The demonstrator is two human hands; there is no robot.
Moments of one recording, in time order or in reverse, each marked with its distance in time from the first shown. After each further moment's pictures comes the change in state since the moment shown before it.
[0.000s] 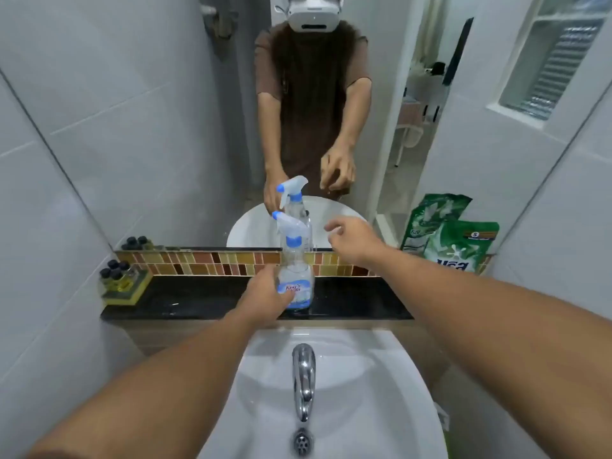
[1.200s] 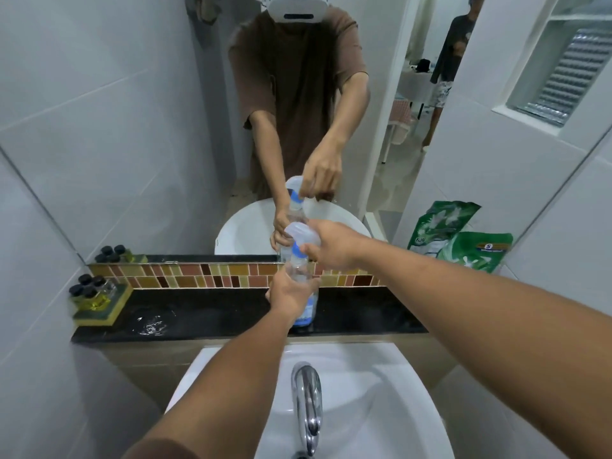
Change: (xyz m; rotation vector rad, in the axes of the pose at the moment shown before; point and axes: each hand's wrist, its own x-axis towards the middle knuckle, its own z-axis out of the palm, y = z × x) left_hand 0.067 0.024 0.046 -0.488 0.149 -0.169; right_hand 0.037 -0.038 0.012 -0.175 -0.246 -0.229
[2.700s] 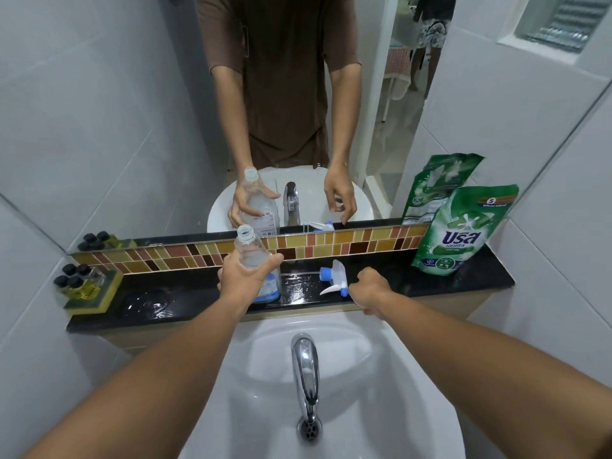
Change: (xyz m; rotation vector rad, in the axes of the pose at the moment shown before) left_hand 0.000 -0.024 -0.059 0.071 0.067 -0.007; right_hand -0.040 0.138 0.132 0.369 0.093 0.841
